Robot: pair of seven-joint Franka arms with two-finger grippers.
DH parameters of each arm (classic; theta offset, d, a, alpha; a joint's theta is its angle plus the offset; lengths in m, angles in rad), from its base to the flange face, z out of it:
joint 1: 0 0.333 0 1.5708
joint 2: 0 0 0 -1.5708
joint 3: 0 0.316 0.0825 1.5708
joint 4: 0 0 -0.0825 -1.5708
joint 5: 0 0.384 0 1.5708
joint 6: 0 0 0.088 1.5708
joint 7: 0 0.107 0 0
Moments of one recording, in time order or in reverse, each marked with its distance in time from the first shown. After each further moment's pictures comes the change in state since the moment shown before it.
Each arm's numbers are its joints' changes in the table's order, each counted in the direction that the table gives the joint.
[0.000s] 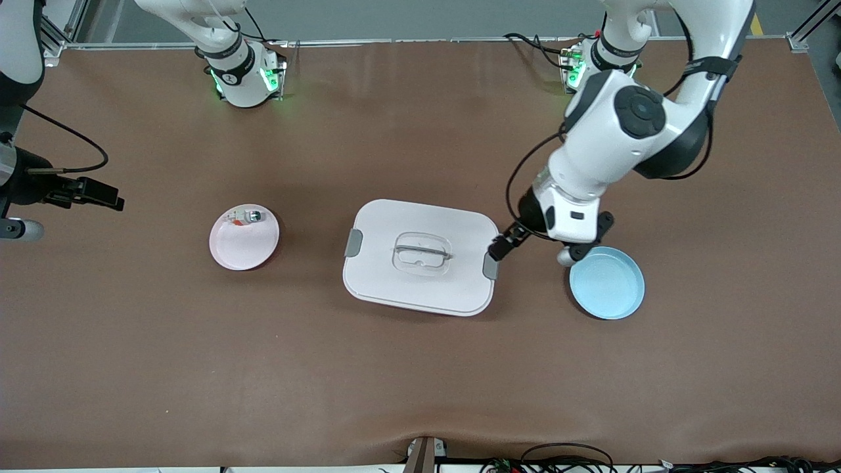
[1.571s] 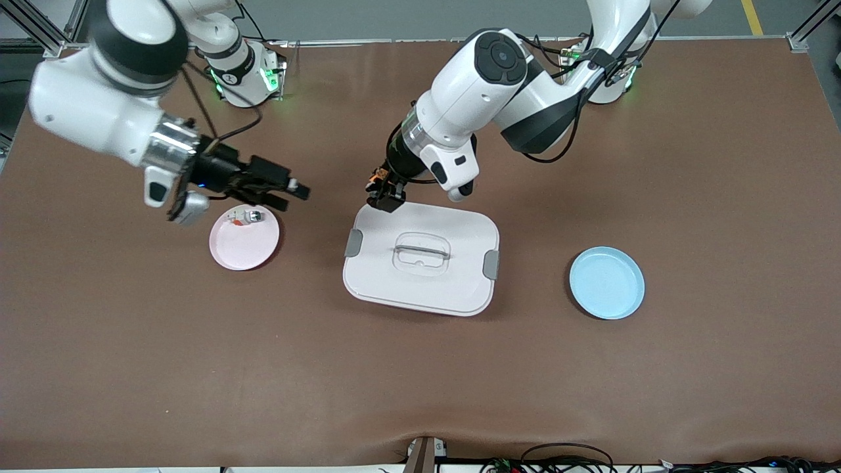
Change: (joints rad) left arm -0.300 -0.158 -0.003 0.262 -0.095 -0.012 -0.799; right arm 0.416 0.172 0.018 -0.518 1.042 0.779 -0.094
